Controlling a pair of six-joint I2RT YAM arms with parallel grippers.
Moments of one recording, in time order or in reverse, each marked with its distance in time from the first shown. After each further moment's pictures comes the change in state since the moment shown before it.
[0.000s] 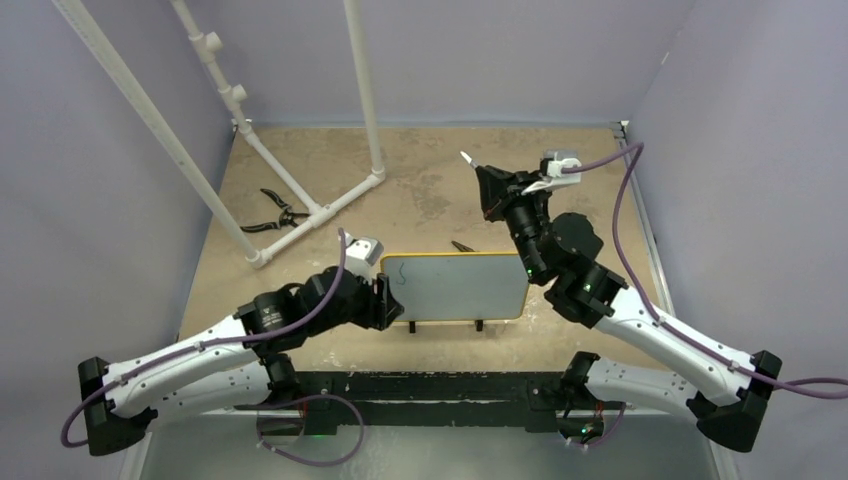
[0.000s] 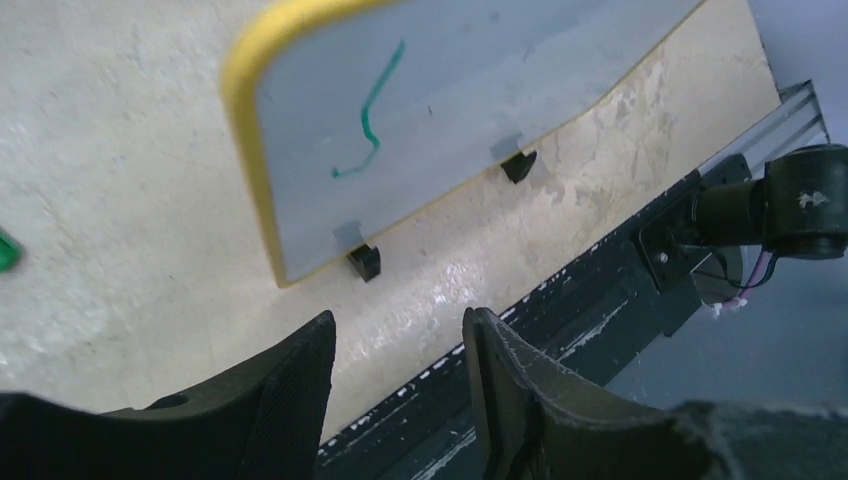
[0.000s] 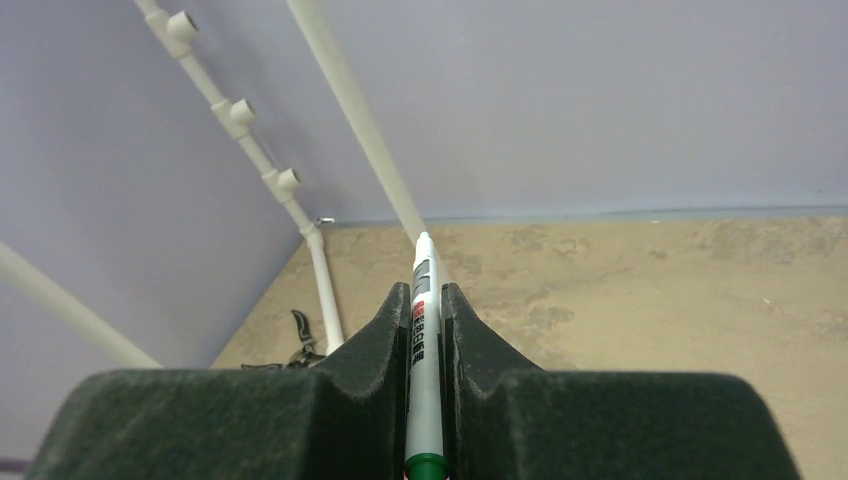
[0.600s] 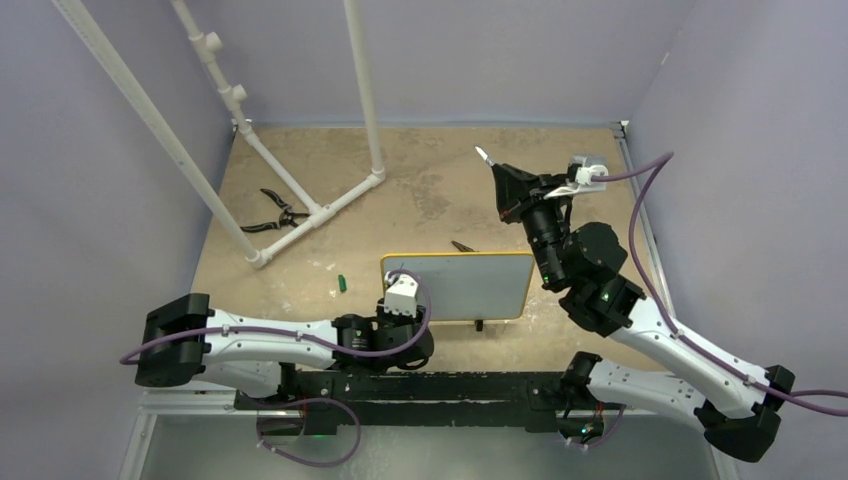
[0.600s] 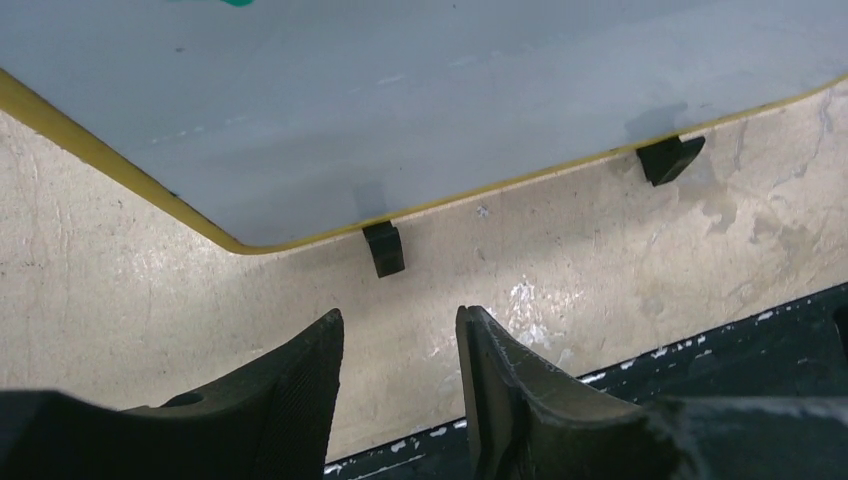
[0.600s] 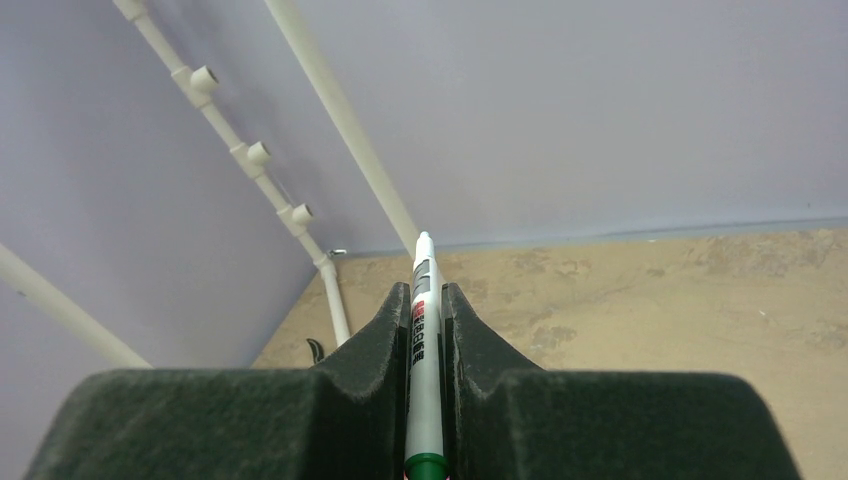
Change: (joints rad) left arm -0.427 0.499 -0.015 0.060 -0.520 -0.414; right arm -0.009 -0.092 -0.014 0.000 0.029 0.005
